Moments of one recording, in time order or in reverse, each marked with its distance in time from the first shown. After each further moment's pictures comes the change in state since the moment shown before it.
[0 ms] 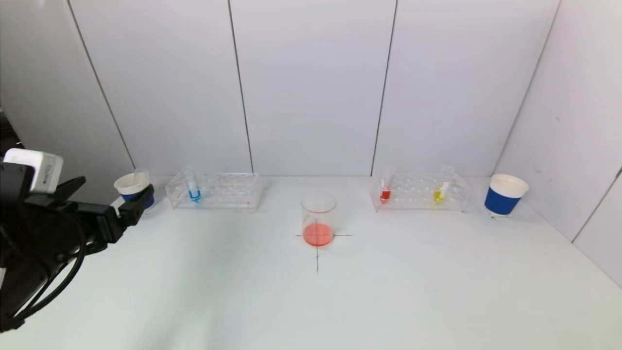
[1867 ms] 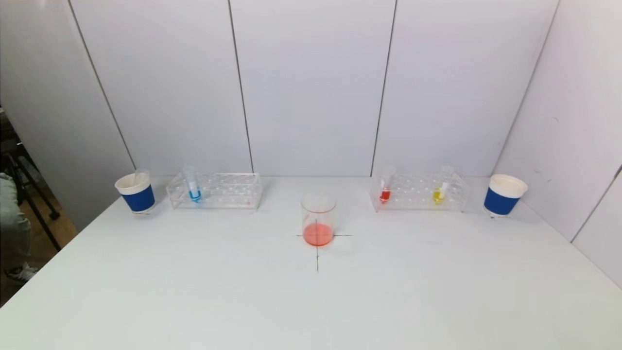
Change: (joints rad) left arm 0.049 -1.344 0.232 1.170 -0.090 -0.028; right arm 0.000 0.000 0.000 0.000 0.000 0.000
